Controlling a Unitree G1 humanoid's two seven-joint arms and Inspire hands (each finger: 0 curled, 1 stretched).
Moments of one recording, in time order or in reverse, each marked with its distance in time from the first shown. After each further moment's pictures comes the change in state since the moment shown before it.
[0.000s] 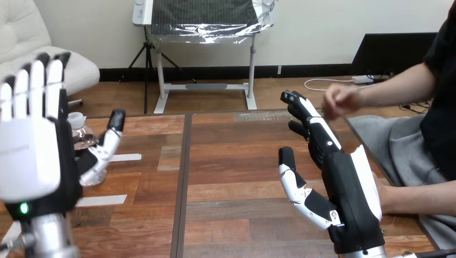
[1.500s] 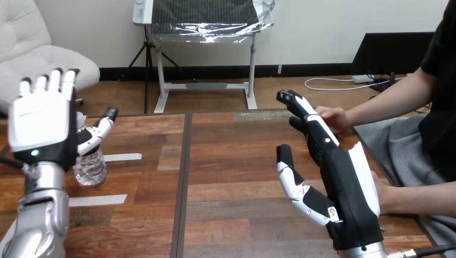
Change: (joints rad) left arm -0.426 0.210 -0.149 0.630 -0.069 0.098 -0.167; right arm -0.018 -0.001 -0.001 0.000 -0.001 0.015 0.008
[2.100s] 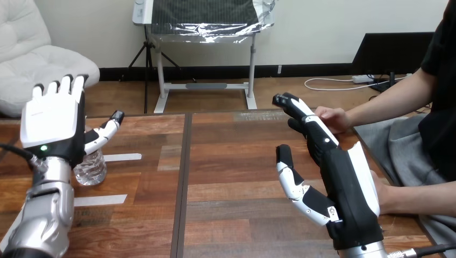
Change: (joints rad) left arm -0.180 0.002 -0.102 0.305 -0.060 -0.043 -0.022; right arm -0.002 -0.003 -0.004 0.000 -0.007 0.008 0.001
